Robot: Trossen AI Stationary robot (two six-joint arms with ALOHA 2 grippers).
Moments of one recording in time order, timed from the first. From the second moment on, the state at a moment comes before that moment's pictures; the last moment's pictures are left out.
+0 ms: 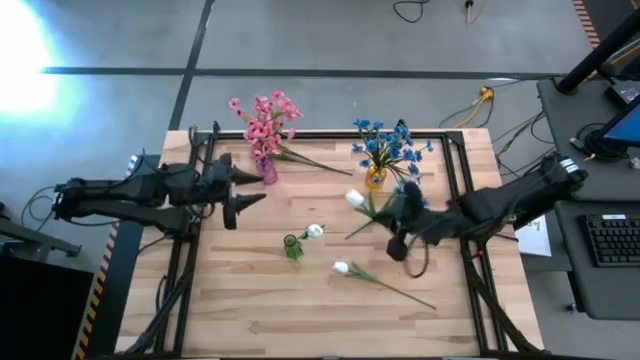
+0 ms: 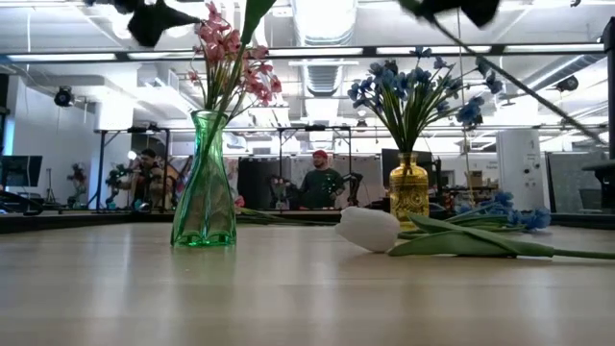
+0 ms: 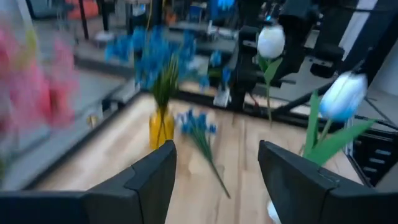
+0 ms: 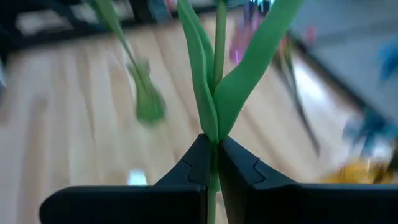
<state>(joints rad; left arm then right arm) -0.02 0.67 0.71 -0.21 -0.20 -0.16 0.39 1.16 1.05 -0.53 0.59 0.42</state>
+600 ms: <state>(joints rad) -0.02 1.03 1.16 -0.17 -0.06 0.22 0.28 1.11 1.05 0.39 0.45 -0.42</state>
